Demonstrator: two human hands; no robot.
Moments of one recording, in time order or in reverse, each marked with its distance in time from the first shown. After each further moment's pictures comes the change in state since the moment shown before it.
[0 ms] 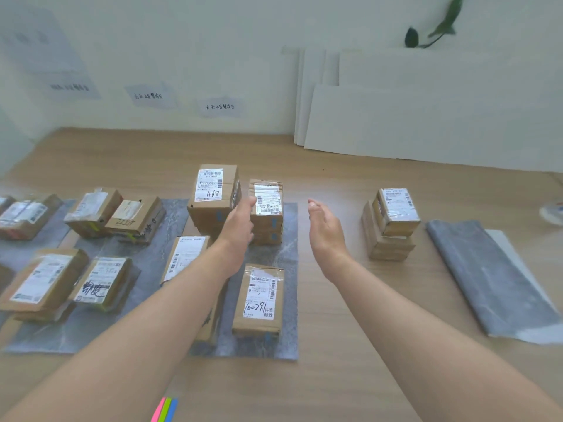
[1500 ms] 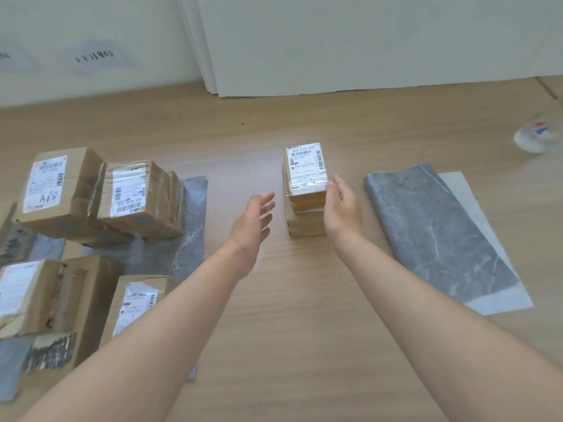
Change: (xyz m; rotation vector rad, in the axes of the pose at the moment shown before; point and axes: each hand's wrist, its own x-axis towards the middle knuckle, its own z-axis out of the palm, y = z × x) left_hand 0.086 -0.102 0.294 0.131 -0.130 -0.177; right_hand 0.148 0.138 -0.256 -0.028 0.244 0.169
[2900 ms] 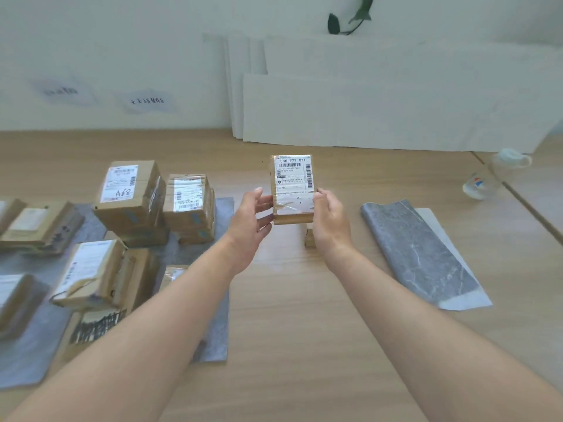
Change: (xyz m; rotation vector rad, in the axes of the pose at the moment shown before) left_hand -0.123 0.028 -0.103 -0.233 -0.095 0.154; right_hand -0.169 -0.080 0.046 0.009 -0.014 -0.196
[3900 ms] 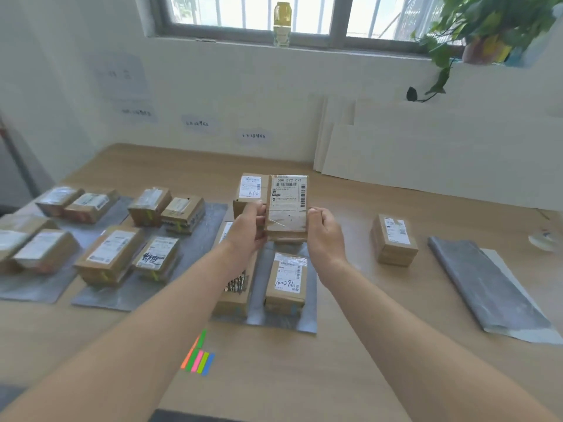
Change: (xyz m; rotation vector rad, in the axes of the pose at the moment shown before) left_hand -0.210 0.057 -0.222 0.083 0.181 0.212; right_hand -0.224 -0.087 0.169 0.058 -0.178 -0.089
